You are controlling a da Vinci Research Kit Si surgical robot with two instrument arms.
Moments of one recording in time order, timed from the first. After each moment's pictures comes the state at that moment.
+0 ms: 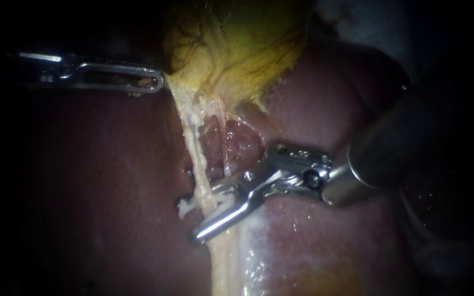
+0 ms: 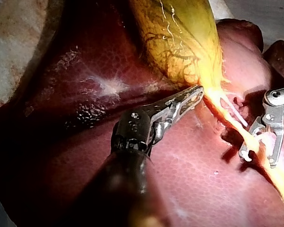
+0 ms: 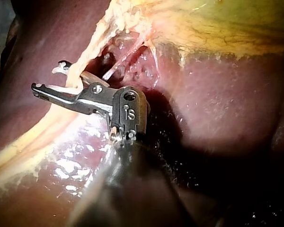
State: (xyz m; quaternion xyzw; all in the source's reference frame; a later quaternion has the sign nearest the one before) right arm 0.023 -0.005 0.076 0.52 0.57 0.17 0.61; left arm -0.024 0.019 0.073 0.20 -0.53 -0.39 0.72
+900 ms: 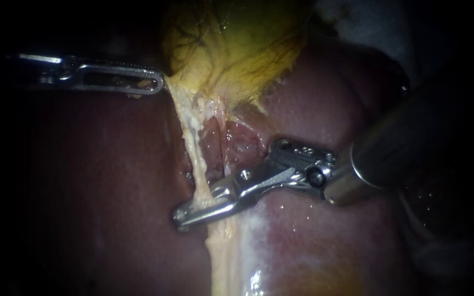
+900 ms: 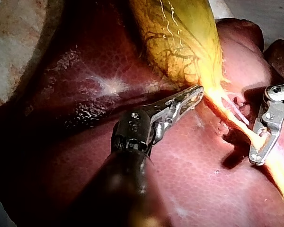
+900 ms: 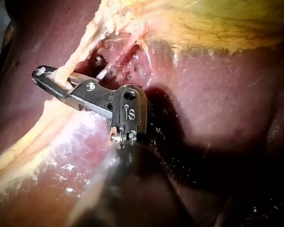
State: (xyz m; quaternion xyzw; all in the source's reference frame) right arm 0.023 -0.004 0.076 0.52 0.58 0.16 0.61; left arm -0.024 0.019 0.073 0.20 -0.53 -0.39 0.72
